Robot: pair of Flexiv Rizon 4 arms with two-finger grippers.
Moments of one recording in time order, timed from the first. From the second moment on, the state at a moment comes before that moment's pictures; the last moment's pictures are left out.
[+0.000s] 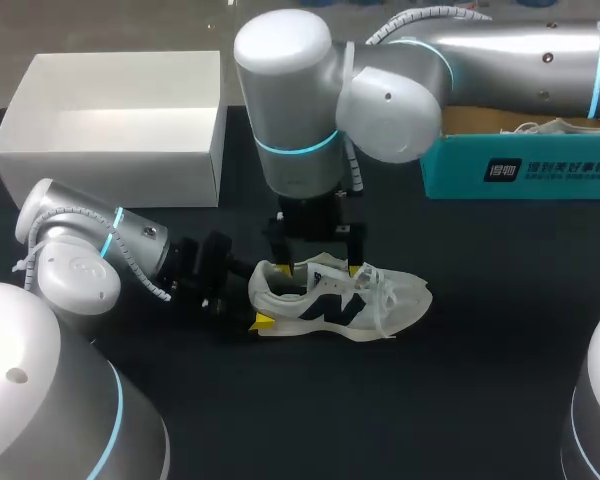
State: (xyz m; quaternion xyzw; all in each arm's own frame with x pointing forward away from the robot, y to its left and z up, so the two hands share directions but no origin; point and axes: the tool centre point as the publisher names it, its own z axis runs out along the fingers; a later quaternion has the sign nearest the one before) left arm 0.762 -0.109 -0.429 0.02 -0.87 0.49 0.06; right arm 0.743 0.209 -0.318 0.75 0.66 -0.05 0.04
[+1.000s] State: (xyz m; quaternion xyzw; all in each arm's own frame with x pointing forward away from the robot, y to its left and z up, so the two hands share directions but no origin) left arm 0.762 -0.109 -0.429 0.02 -0.87 0.49 0.06; right arm 0.753 0.181 -0.340 0.77 0.63 -0.11 0.05
